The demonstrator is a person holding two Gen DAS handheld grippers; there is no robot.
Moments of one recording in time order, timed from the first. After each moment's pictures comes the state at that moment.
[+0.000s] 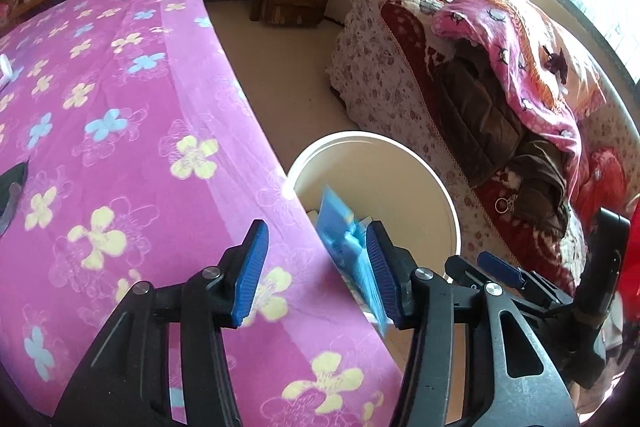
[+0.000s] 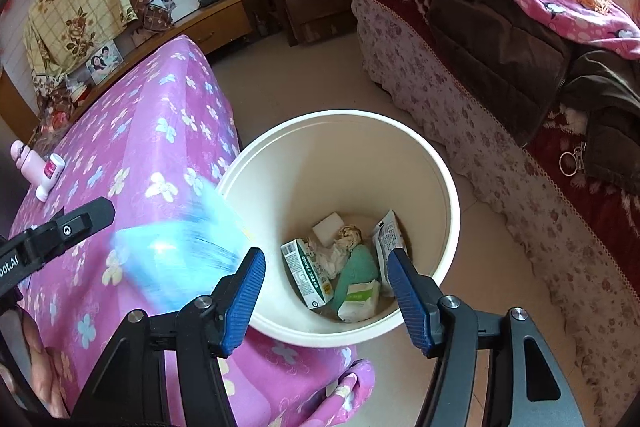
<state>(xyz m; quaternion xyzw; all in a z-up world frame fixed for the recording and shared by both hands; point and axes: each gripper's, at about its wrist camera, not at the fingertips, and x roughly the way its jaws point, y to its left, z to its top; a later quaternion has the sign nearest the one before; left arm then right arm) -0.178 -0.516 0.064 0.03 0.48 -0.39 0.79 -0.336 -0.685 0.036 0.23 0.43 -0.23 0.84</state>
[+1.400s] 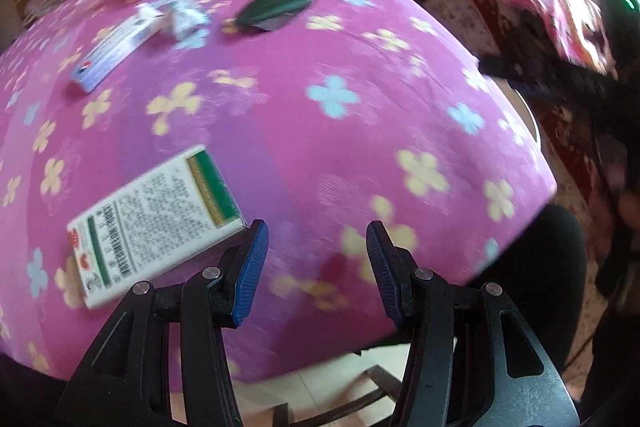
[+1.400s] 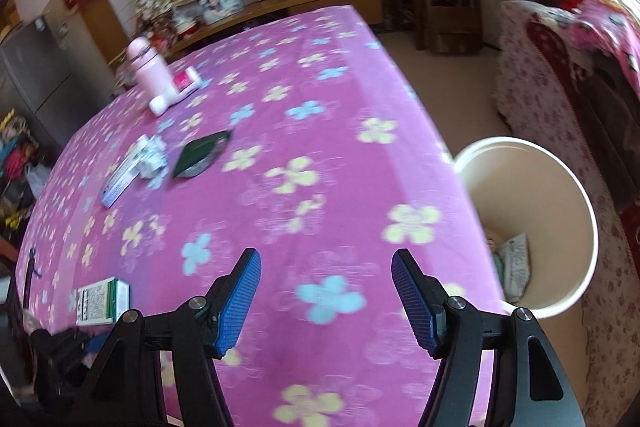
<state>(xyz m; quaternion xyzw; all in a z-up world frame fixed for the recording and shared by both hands) -0.228 -0.246 0.036 0.08 0.51 -0.28 0.81 -0.250 -0.472 0.080 0.15 0.45 -0.07 0.88</state>
